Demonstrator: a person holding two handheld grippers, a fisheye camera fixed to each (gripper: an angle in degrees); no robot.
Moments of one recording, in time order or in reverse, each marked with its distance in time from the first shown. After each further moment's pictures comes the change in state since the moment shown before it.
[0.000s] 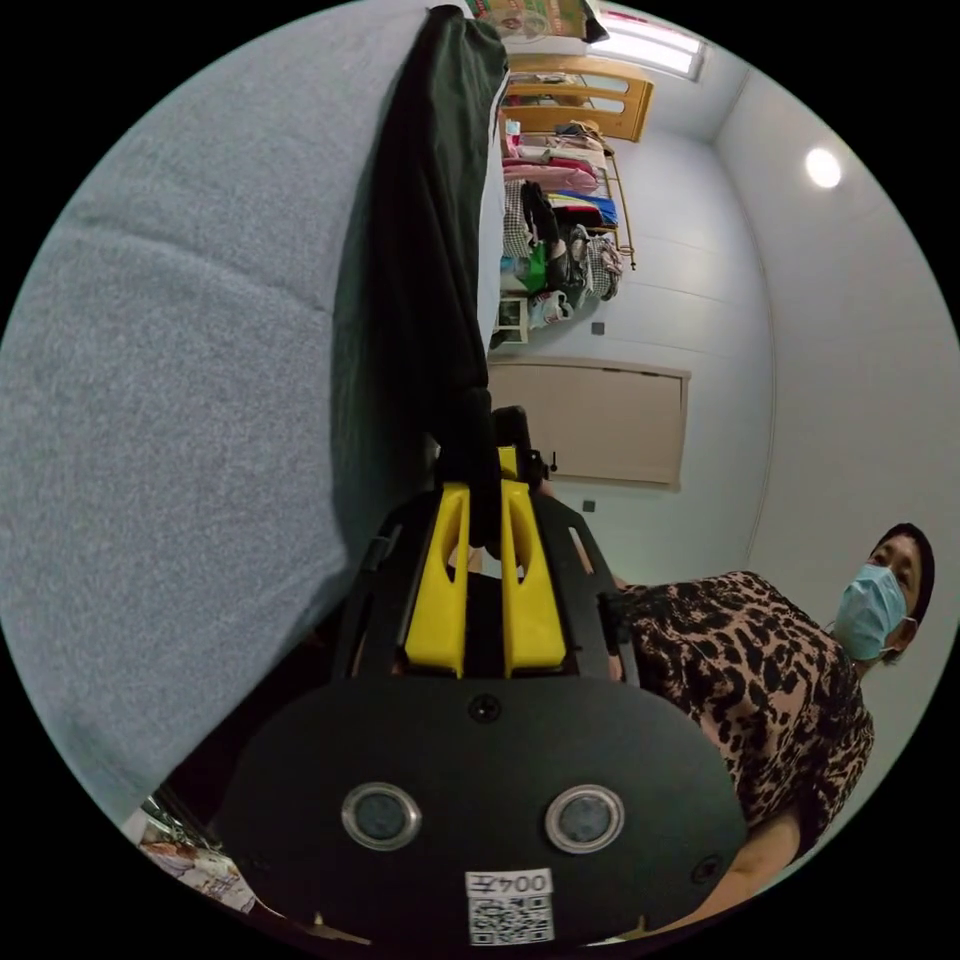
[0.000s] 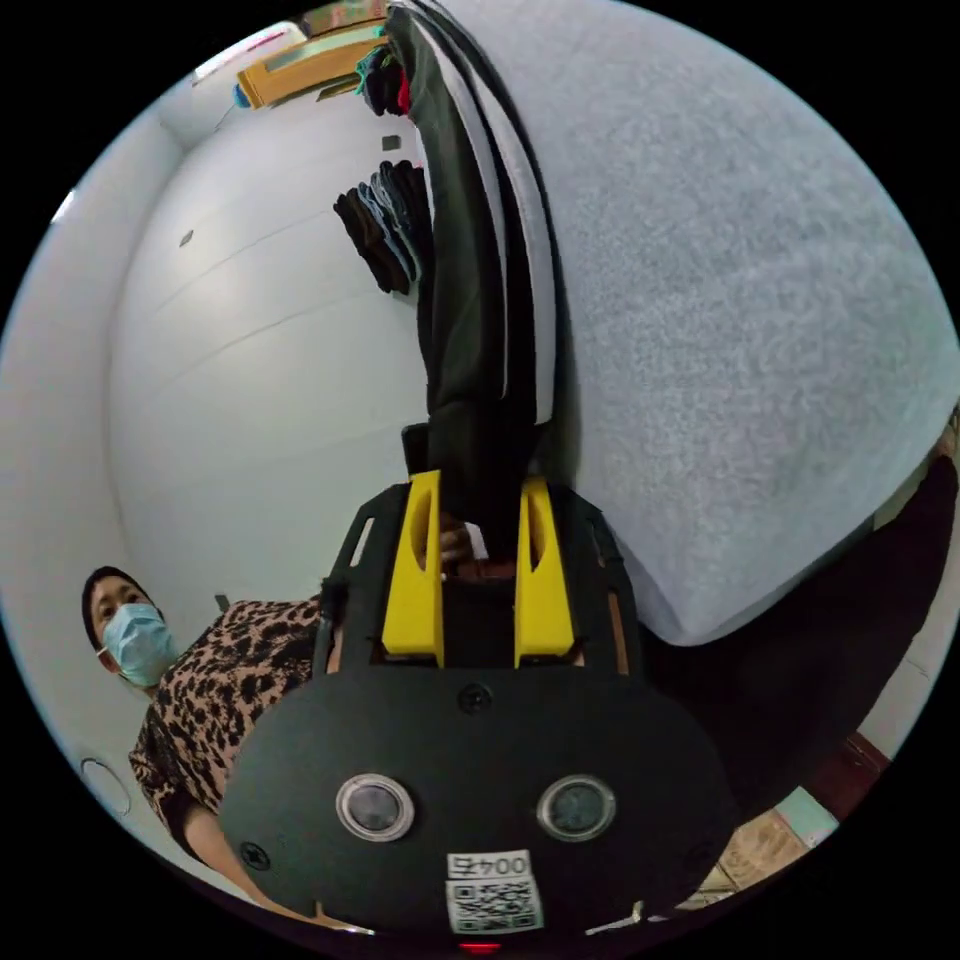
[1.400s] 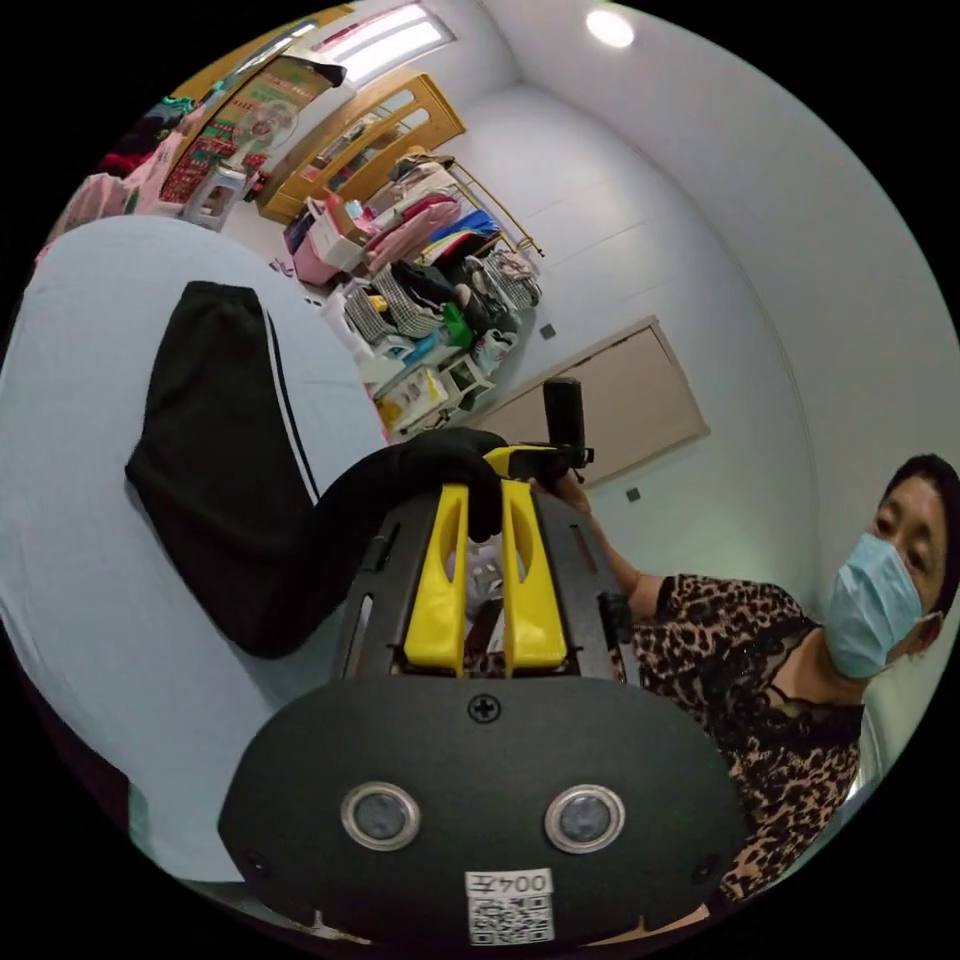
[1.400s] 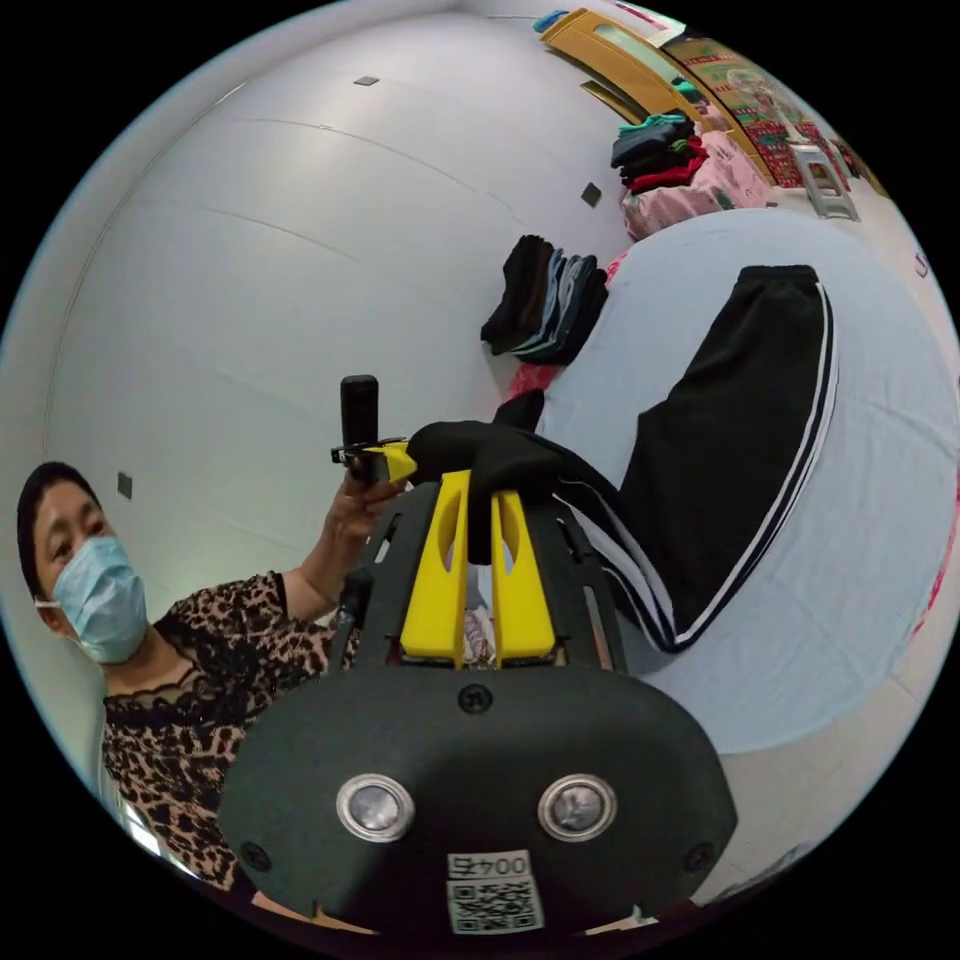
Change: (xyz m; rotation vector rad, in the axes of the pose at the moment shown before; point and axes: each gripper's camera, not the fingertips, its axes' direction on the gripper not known) left arm 0.296 -0.213 -0.060 0.069 -0.233 0.480; right arm -0.377 -0.147 -0.091 0.005 0.367 -0.582
